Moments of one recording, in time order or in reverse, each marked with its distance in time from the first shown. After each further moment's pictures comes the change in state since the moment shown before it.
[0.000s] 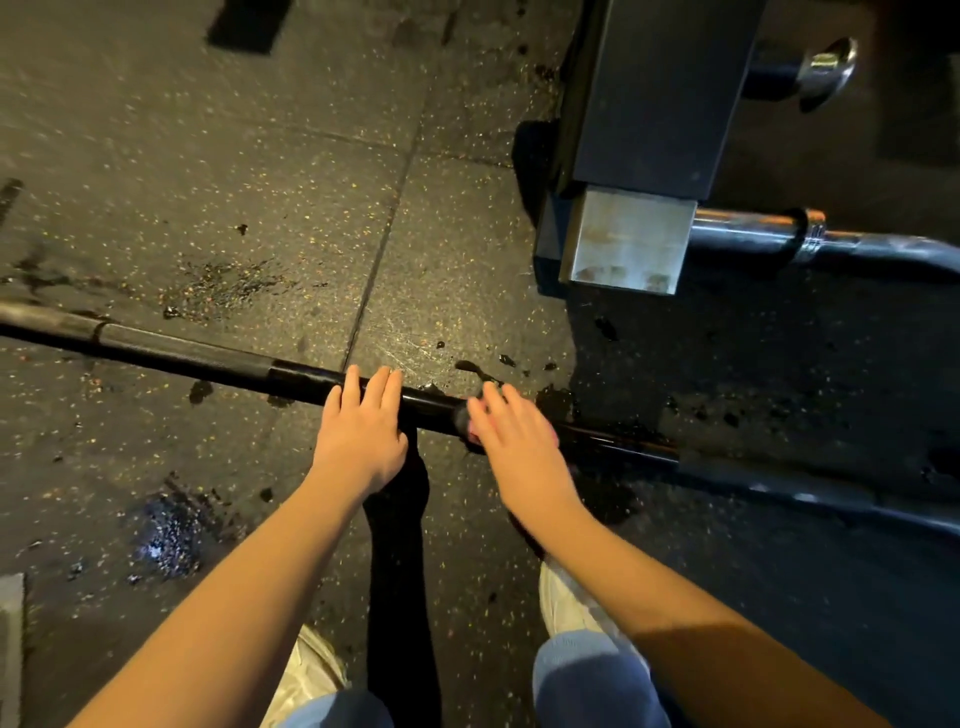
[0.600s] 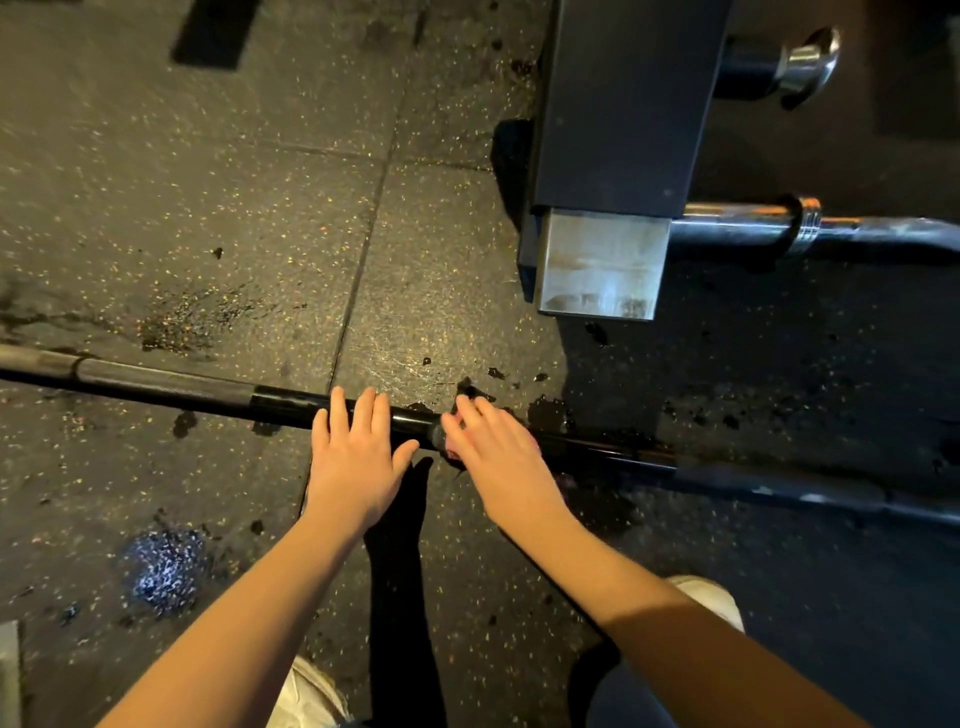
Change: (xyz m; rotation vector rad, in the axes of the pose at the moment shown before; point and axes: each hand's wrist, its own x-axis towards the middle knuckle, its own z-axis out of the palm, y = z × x) left_hand 0.006 0.007 0.014 0.016 0.108 -0.047; right_hand 0.014 0.003 0.000 0.002 0.020 -0.101
